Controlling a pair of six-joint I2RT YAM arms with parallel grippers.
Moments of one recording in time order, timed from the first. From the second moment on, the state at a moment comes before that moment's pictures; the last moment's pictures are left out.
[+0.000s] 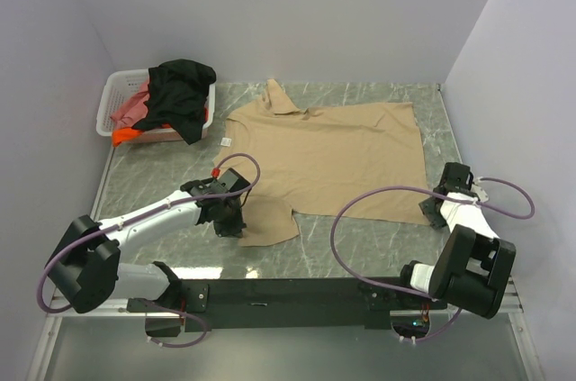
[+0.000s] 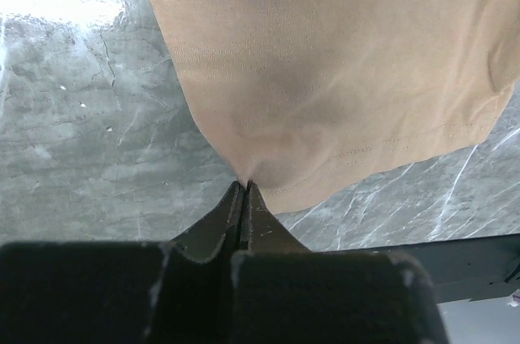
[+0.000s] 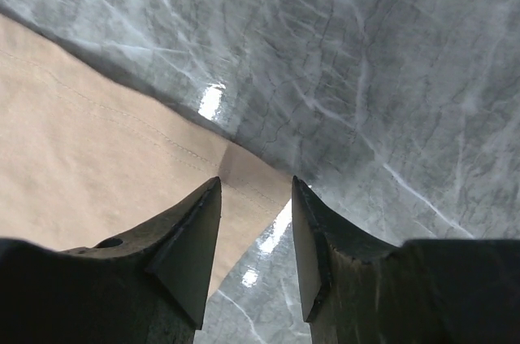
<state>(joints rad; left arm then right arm) -0.72 1.28 0.74 -0.70 -0.03 -0.91 -0.41 1.23 0.57 -0.49 0.24 0.73</state>
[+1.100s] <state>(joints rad) -0.69 1.15 0.78 -0.79 -0.02 -0.89 -0.29 0.98 0.61 -0.65 0.11 0.69</state>
